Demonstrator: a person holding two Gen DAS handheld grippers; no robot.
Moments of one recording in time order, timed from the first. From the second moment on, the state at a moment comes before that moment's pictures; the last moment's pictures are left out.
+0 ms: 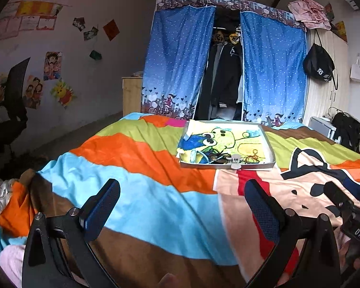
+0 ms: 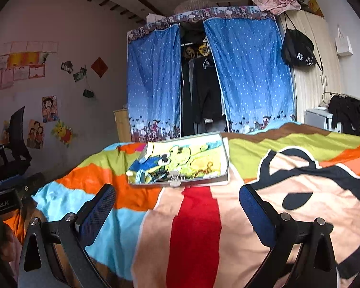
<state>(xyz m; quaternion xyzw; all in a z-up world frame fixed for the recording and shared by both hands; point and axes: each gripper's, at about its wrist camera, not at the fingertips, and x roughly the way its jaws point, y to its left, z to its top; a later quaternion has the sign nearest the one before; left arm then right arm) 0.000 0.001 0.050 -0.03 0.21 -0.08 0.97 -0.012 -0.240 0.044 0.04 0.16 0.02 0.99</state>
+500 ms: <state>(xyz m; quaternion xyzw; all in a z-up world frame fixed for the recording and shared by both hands) -0.005 0.015 0.023 -0.04 0.23 -0.07 0.97 -0.024 -0.217 0.024 0.01 0.17 0.01 0.99</state>
